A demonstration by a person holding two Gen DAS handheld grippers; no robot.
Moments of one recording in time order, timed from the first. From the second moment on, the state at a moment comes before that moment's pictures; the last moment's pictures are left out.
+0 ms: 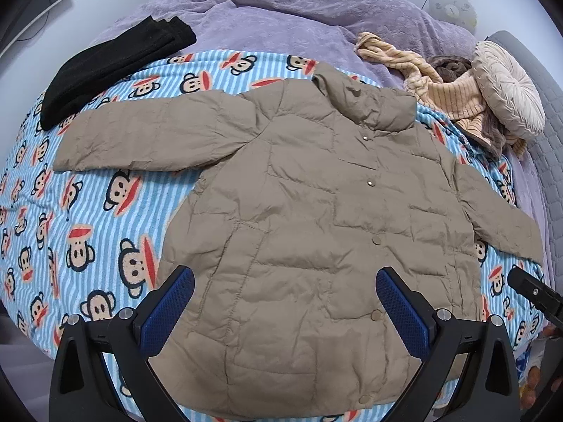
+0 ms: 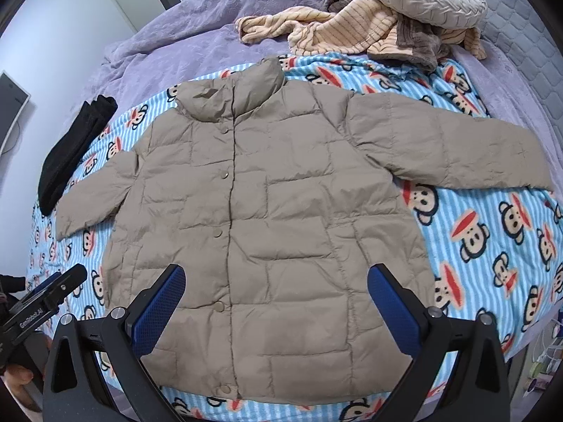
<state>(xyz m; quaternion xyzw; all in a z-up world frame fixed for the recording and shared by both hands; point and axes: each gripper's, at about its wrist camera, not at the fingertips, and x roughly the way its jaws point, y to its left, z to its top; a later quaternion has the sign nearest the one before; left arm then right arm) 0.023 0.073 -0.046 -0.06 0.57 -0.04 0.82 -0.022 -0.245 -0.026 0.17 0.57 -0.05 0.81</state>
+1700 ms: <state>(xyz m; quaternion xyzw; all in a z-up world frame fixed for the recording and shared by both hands) 0.186 0.265 -0.064 -0.04 0.35 -0.02 0.93 0.215 0.025 -0.211 0.26 0.59 0.14 0.75</state>
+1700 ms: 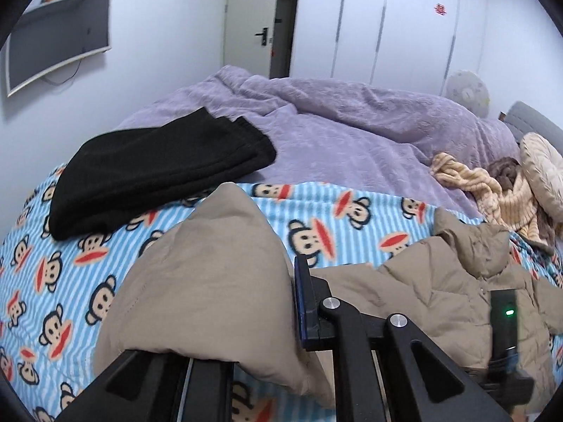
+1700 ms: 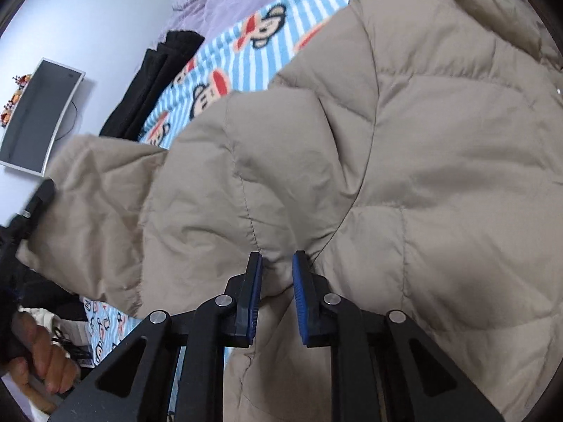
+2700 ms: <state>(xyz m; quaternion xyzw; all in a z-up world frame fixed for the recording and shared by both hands) 0.143 -0.034 -0.143 0.13 0.41 -0.17 0.89 0.109 -0.234 -0.192 0.28 0.56 -0.01 0.78</state>
